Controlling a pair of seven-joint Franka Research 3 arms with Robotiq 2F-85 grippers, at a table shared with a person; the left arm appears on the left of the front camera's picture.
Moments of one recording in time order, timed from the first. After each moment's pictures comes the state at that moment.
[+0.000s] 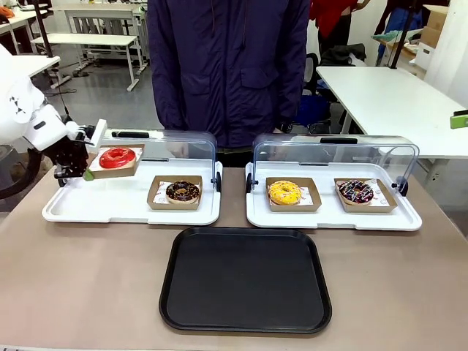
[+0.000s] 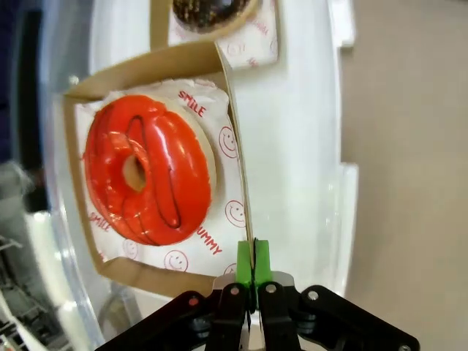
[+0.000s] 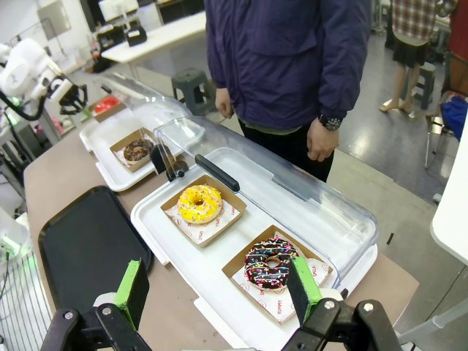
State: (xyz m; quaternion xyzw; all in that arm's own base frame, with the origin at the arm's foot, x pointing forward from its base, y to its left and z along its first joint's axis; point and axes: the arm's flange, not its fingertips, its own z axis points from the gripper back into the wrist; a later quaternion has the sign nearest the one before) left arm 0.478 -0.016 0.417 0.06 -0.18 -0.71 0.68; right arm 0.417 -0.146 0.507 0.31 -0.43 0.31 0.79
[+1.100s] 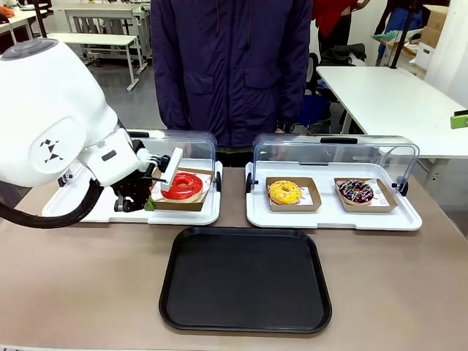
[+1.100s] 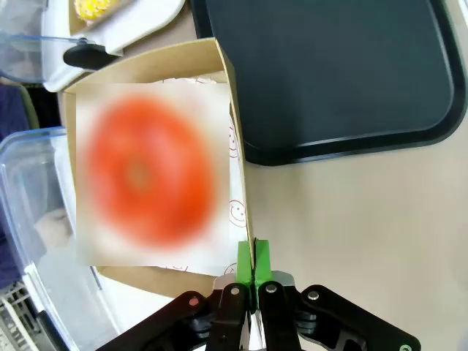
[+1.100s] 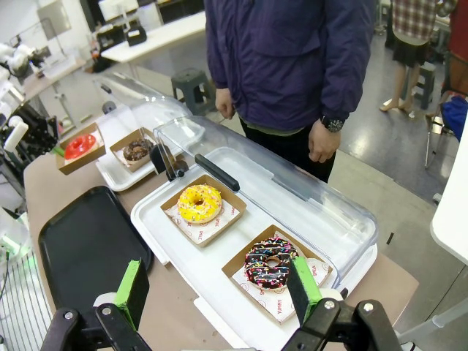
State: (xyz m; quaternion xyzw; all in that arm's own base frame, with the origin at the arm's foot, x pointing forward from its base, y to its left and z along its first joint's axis) left arm 0.361 -0.189 0.431 0.05 -0.17 -0.76 0.62; right arm 0.417 -0.147 0.507 0.31 -0.43 0.31 0.79
